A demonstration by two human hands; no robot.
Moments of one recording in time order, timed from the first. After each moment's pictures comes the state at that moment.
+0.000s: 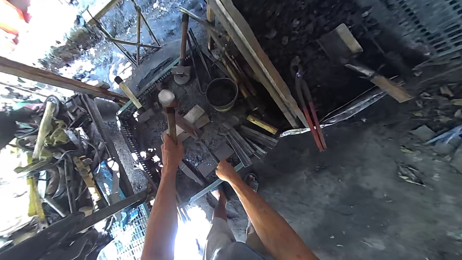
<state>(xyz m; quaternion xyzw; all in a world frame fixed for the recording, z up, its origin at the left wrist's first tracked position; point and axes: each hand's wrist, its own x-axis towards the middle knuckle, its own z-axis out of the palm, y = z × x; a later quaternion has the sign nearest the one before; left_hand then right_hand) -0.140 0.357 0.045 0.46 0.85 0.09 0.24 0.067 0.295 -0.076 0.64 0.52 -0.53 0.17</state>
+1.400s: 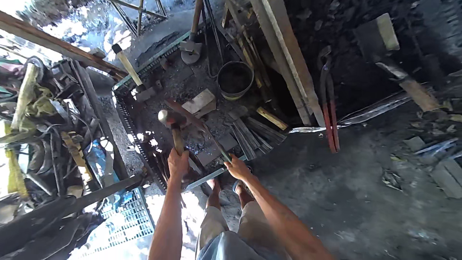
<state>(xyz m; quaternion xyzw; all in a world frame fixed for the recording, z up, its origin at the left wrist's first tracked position) -0.171 0.260 -0.025 0.28 0.84 0.19 0.42 0.098 0.267 -0.113 0.61 0.56 -0.56 0.06</state>
